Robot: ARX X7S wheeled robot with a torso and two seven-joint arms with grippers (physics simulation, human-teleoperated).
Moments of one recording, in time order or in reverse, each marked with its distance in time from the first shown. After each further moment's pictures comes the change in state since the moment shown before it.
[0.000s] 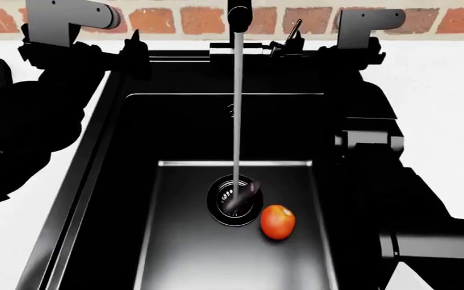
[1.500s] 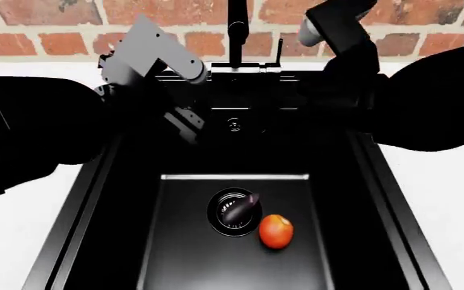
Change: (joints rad) left arm -0.214 0.028 0.146 0.279 -0.126 -0.482 0.192; right arm 0.043 0.474 -0.524 -1.340 1.427 1.548 0.390
